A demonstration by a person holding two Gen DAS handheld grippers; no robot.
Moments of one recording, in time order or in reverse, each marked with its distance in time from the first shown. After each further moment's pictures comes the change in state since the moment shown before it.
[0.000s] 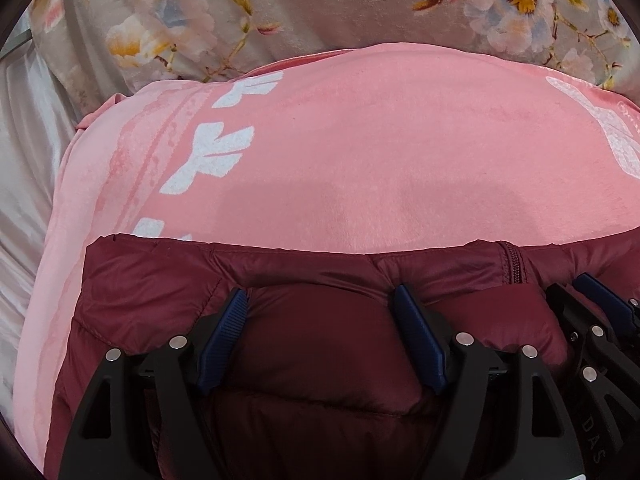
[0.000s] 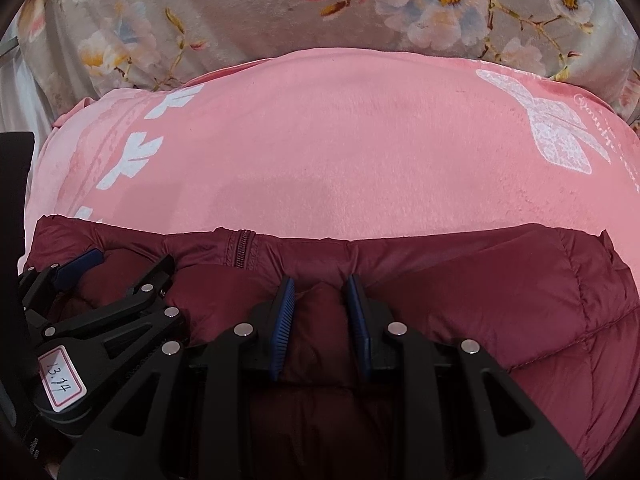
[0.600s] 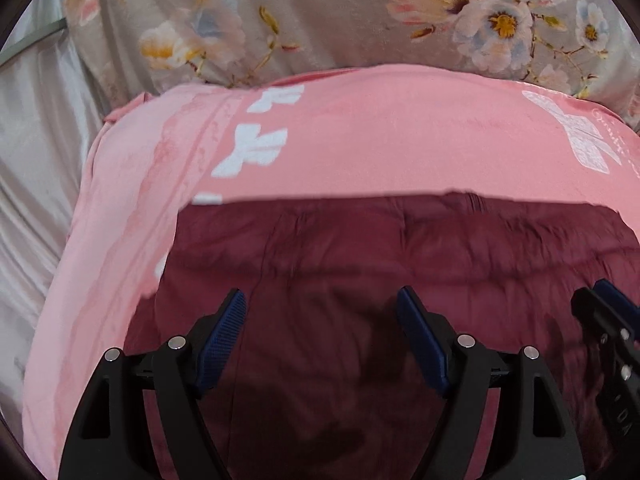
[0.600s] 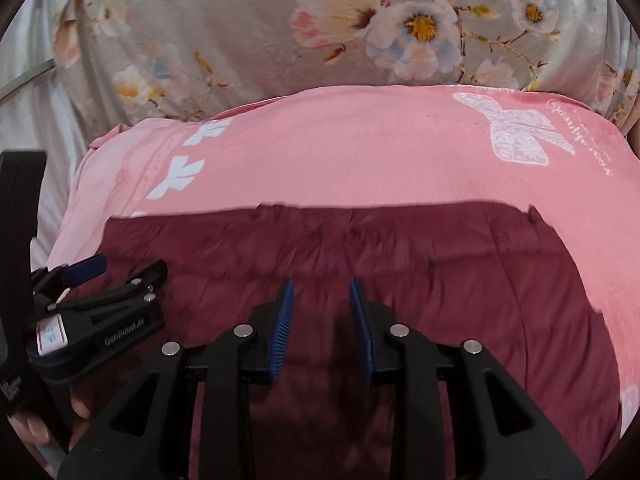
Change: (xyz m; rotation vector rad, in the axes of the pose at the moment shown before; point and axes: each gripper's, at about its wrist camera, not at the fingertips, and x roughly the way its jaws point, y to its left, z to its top) left arm -0.087 0.038 -0.046 -0.016 -0.010 -0.050; right arm -0.107 -0.003 -0.060 0.028 -0.103 0.064
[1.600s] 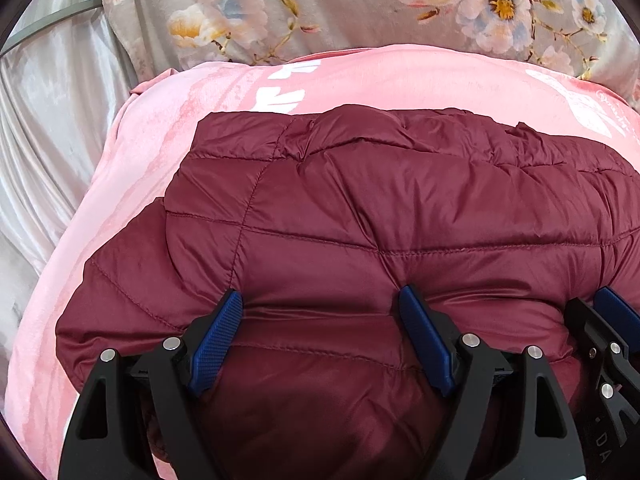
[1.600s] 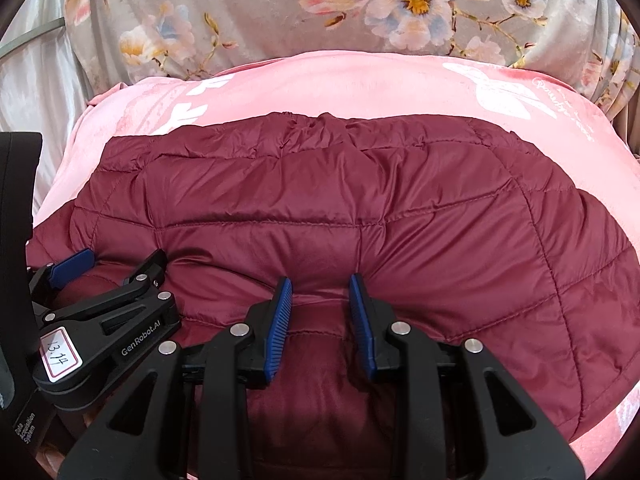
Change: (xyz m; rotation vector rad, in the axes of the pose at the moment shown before) left arm -0.004 -0.010 -0.075 -0.020 -0.027 0.076; right arm 0.002 0.010 -0.061 -0.035 0.058 -0.079
